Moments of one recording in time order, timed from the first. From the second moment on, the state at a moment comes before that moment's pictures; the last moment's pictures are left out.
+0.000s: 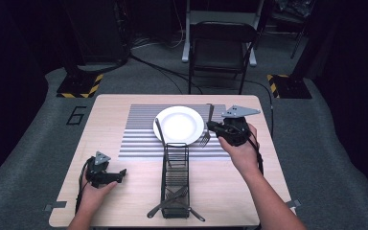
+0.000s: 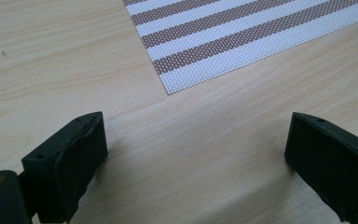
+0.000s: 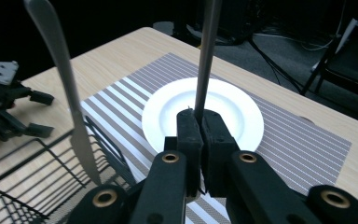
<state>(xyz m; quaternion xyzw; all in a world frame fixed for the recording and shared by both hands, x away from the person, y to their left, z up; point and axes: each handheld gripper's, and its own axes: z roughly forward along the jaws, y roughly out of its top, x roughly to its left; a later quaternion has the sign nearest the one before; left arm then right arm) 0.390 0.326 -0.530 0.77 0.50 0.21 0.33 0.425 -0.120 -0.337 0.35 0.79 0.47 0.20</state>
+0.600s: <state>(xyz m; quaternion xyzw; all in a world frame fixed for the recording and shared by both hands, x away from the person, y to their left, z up) 0.390 0.326 -0.530 0.77 0.50 0.21 0.33 0.453 -0.129 -0.387 0.39 0.79 0.43 0.20</state>
